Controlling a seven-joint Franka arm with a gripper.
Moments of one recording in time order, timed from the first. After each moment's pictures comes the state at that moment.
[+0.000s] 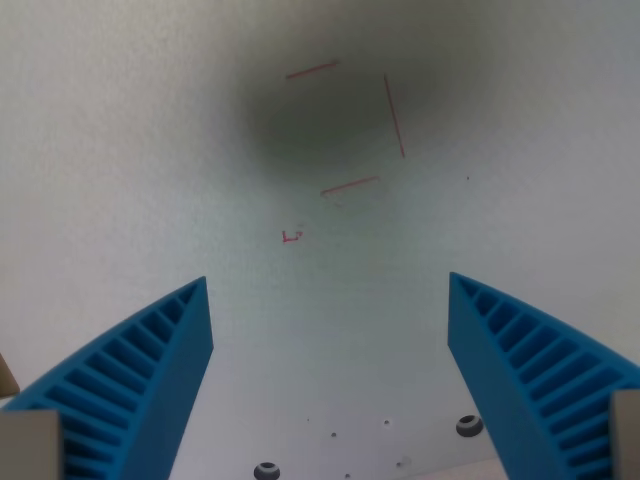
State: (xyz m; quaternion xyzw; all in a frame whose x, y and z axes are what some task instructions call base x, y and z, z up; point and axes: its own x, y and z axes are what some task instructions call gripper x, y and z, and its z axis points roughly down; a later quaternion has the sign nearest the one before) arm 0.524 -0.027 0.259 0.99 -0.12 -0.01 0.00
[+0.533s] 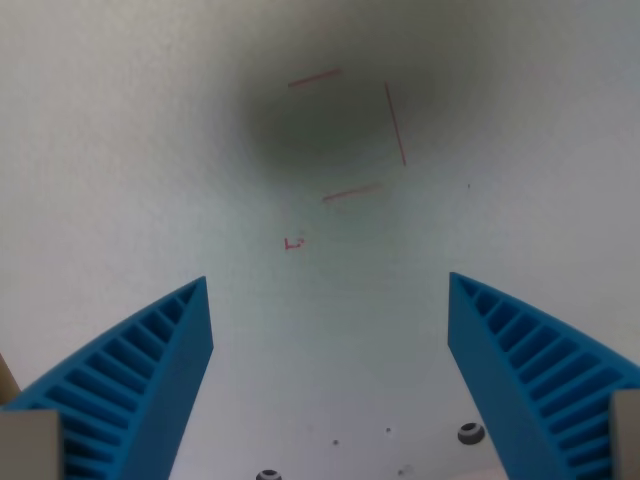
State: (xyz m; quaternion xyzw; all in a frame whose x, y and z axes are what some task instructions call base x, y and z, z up) arm 0.527 -0.027 0.260 0.99 -0.12 0.00 0.00
